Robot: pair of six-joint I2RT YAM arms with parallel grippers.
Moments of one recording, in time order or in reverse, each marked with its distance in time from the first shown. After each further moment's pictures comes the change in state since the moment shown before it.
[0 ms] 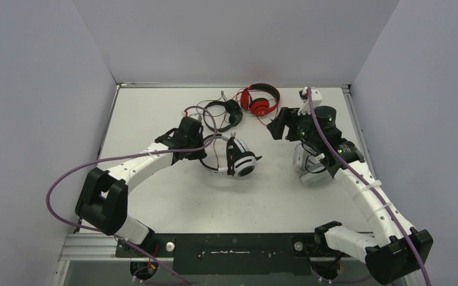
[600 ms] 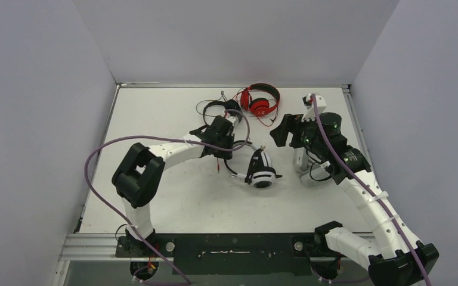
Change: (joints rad) left arm -0.159 0.325 0.201 0.109 0.087 0.196; right arm -0.001 -0.081 -0.030 -0.077 0.000 -0.010
